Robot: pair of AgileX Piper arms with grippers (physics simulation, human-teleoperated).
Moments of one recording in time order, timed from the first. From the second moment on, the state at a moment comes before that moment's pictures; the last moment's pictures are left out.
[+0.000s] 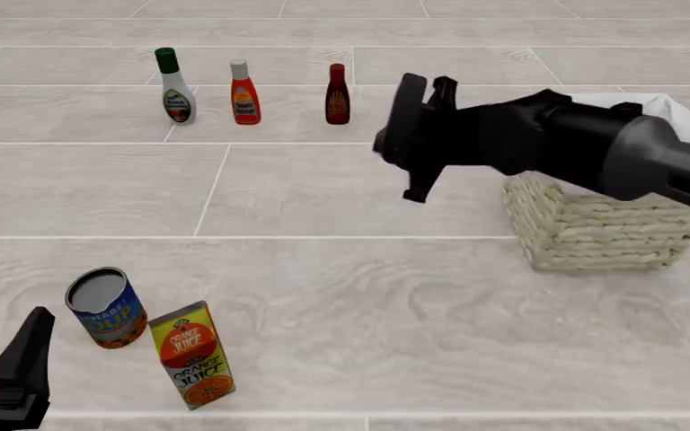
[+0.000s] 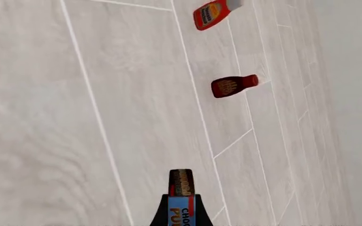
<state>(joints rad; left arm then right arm) 0.00 0.00 -0.01 0.01 0.01 0.47 1.69 -1.33 0.29 -1.02</state>
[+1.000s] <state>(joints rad) 0.00 0.00 -0.01 0.01 0.01 0.44 1.41 -1.36 0.44 -0.72</state>
